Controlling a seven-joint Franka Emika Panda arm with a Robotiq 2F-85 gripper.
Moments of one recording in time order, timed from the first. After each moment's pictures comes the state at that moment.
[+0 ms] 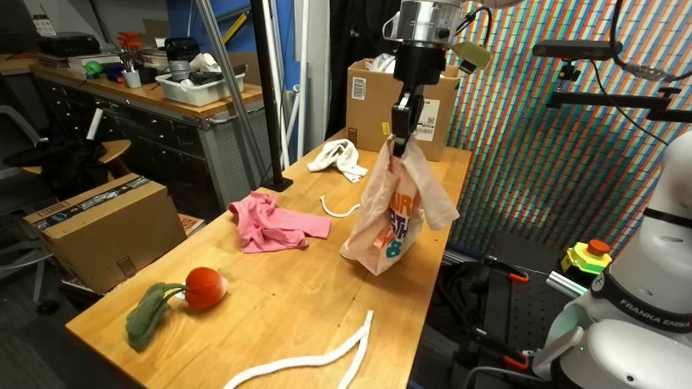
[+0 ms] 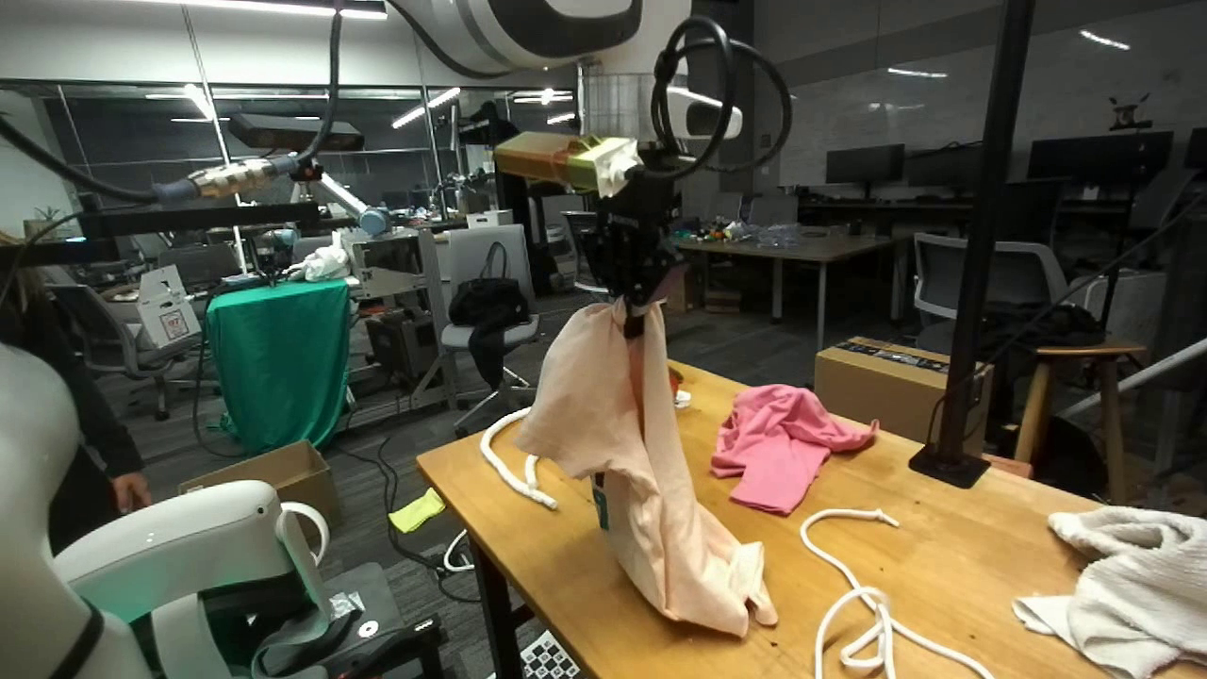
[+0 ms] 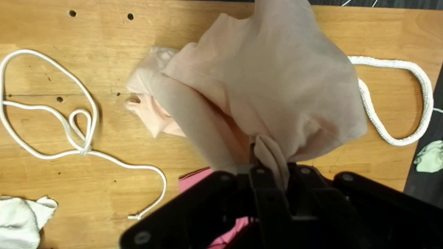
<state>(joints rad) 0.07 -0.35 0.00 -2.37 0.13 2.06 -0.09</state>
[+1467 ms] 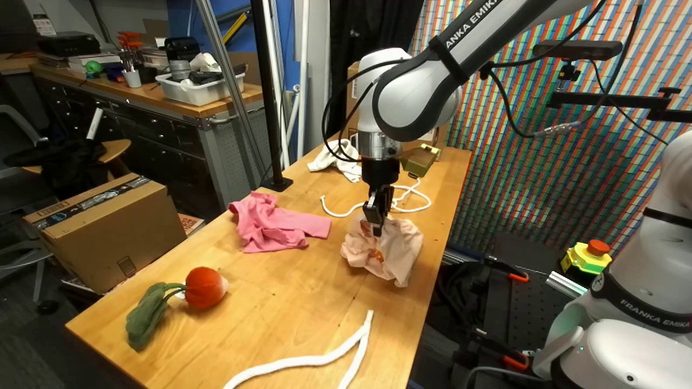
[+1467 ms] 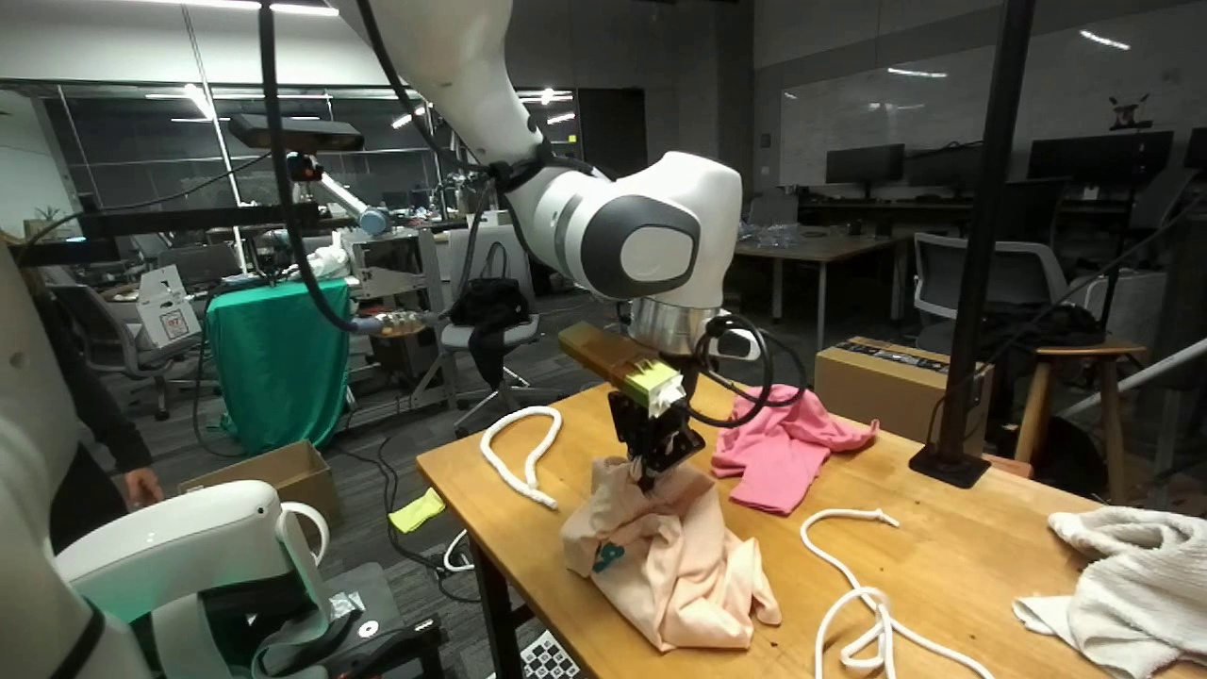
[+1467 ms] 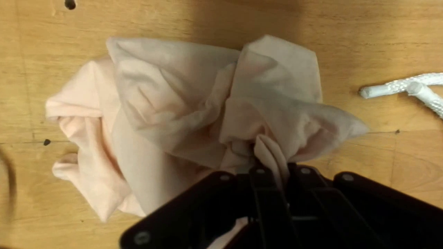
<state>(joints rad) 0.08 0.11 0.03 -2.37 0.19 2.33 -0.14</state>
